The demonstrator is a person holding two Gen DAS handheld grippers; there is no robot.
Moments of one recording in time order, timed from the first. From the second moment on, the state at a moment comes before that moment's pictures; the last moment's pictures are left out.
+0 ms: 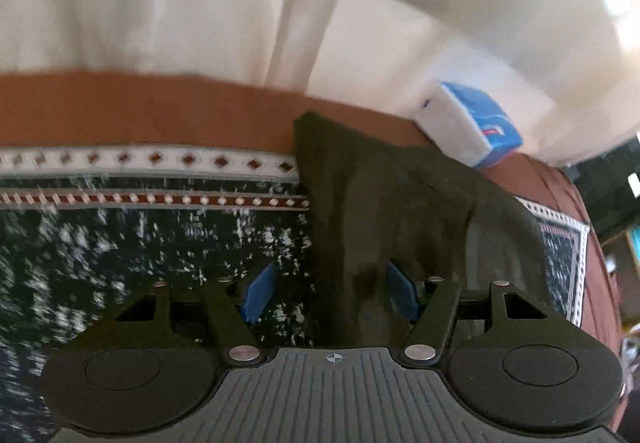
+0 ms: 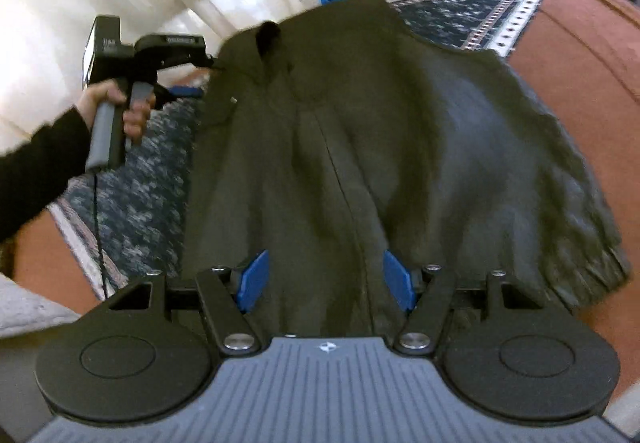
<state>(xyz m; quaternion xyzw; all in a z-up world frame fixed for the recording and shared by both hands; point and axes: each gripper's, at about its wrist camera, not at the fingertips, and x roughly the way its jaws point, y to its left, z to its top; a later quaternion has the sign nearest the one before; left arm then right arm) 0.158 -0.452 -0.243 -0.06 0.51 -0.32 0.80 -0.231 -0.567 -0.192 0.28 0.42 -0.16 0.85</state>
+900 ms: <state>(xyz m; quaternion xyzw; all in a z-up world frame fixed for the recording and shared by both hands) 0.177 -0.470 -0.236 -0.02 0.46 -0.35 0.82 -0.239 -0.552 -0.211 0.24 0.46 -0.20 0.83</state>
